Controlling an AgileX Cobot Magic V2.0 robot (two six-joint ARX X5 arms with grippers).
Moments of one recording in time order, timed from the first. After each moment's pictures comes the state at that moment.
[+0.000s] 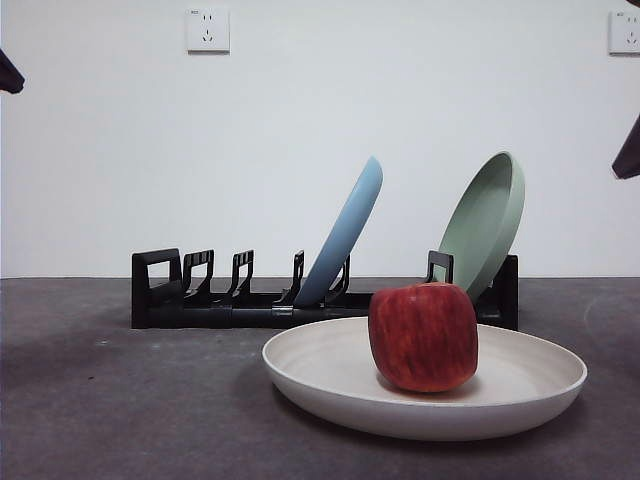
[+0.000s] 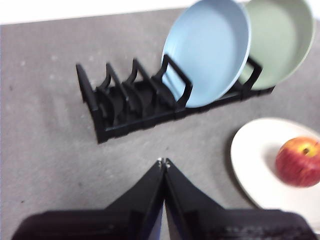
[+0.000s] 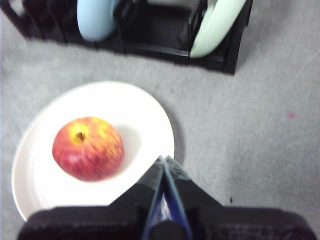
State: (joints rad) left arm -0.26 0.60 0.59 -0.39 0.19 -0.04; right arm 0.45 0.67 0.55 -0.49 0.00 0.14
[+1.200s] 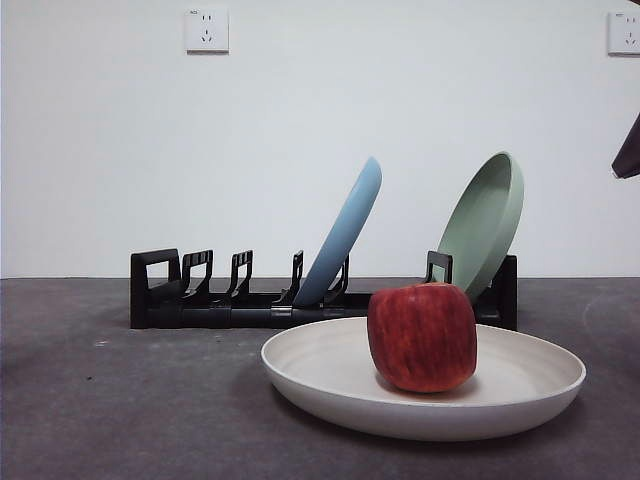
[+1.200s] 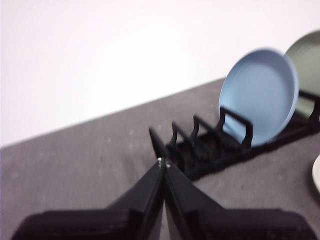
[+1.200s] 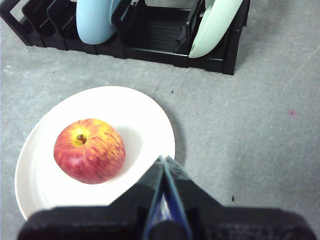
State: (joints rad) left arm -0.10 0.16 0.26 -0.16 0.16 0.20; right arm 0.45 0.67 0.55 -0.49 0.00 0.16
